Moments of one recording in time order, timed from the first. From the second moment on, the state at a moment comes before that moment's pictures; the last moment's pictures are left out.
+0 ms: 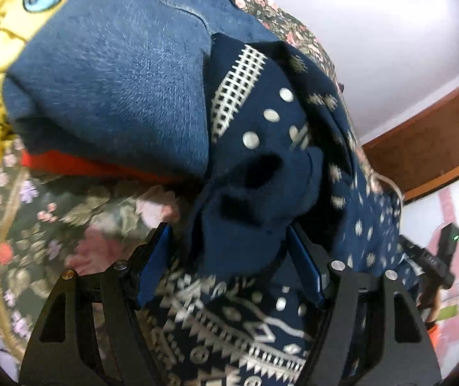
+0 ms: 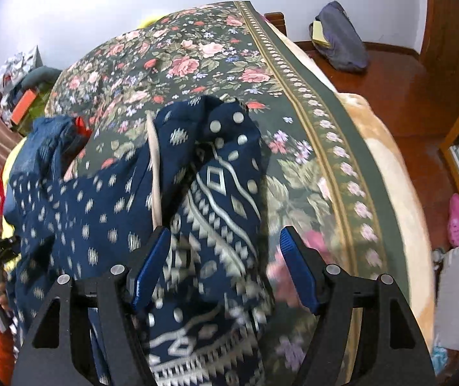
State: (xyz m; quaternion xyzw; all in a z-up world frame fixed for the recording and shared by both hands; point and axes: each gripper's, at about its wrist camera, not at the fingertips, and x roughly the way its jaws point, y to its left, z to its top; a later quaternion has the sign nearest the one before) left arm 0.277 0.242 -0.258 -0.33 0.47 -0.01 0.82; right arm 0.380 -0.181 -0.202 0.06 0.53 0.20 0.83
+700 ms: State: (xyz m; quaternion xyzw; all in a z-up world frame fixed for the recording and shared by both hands) left arm 0.259 0.194 -0.207 -0.26 0.43 -0.02 0.87; right arm 0.385 -0.152 -0.170 0.07 0.48 0.24 0.84
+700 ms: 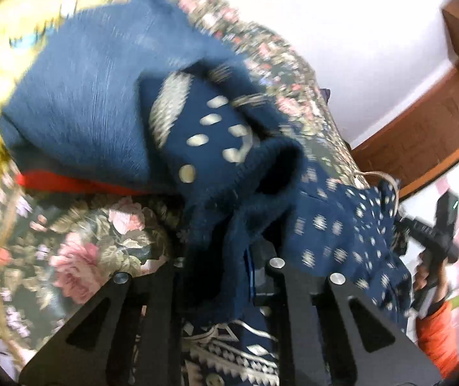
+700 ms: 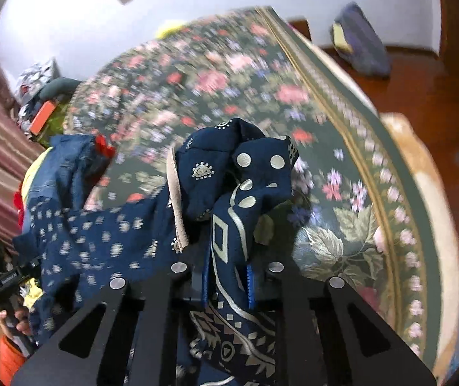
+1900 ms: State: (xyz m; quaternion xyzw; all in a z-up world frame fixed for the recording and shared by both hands) left arm 0.401 0.272 -0.185 -0.13 0.44 0.07 0.89; right arm 0.502 -0.063 -0.188 0.03 0.48 0.21 0.85
